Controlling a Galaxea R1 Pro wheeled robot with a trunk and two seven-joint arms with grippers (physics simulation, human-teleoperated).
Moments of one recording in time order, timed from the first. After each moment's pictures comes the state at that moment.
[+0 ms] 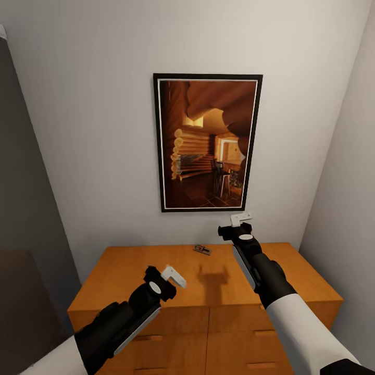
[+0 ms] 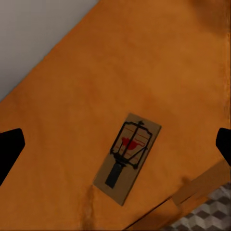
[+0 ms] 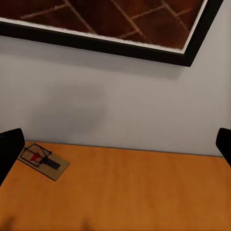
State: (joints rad) left arm -0.60 0.11 -0.86 -1.26 0.23 0.87 0.31; right arm -0.77 0.04 0.25 -1.03 -0.02 0.53 -0.23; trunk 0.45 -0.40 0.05
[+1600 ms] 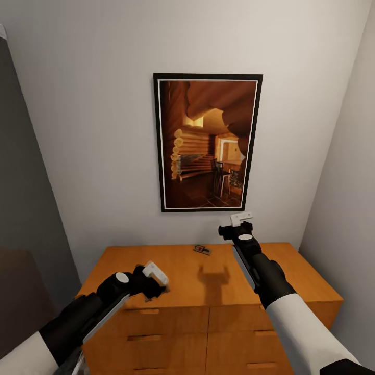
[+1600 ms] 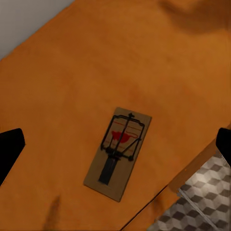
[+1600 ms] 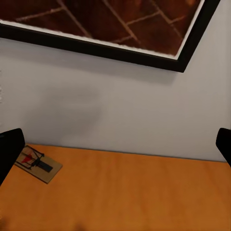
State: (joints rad) left arm -0.60 0.29 -0.74 -1.28 0.24 0.71 -0.11; right arm -0.77 0.04 0.25 -1.03 0.02 0.53 -0.23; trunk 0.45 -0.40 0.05
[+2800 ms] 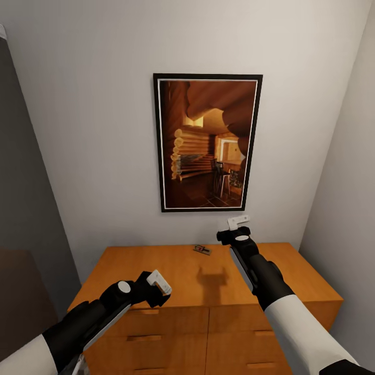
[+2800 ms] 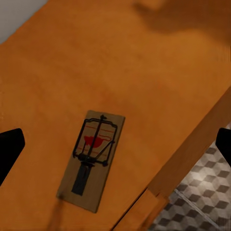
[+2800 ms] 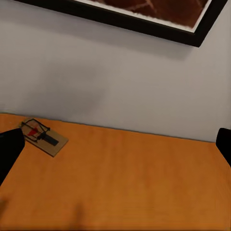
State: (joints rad) left arm -0.60 0.30 -0.83 -1.22 0.24 0.58 -0.15; right arm -0.76 0.05 0.27 -1.03 0.01 0.62 -0.23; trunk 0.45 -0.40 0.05
